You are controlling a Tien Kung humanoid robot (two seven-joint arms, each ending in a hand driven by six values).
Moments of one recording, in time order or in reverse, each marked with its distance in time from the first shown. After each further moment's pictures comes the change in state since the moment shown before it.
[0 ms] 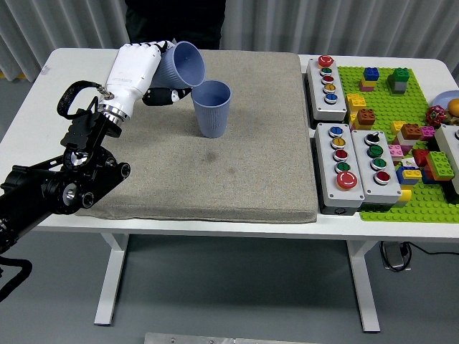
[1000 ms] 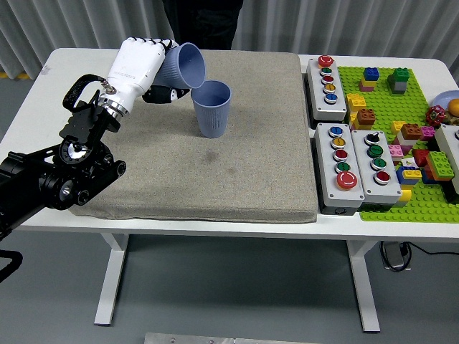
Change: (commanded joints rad) left arm -0.048 0.030 0.094 -0.004 0.078 -0.010 0.072; right arm -0.003 -0.001 -0.005 0.000 0.002 -0.002 -0.001
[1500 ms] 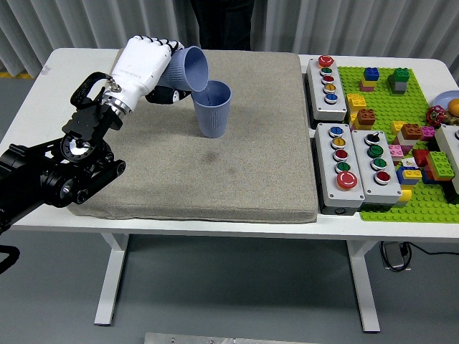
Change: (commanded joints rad) left arm -0.031 0.010 0.051 0.000 0.059 -0.019 0.027; right arm 0.001 -0.001 -0.002 0.000 0.003 -0.001 0.002
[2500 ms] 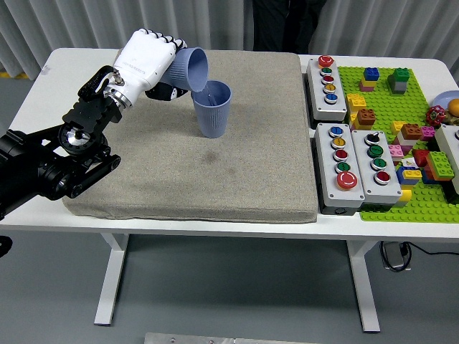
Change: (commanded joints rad) left arm -0.056 0.024 0.073 0.004 0.093 -0.042 0.048; right arm 0.012 -0.004 -0.010 -0.001 0.017 -0.004 0.005
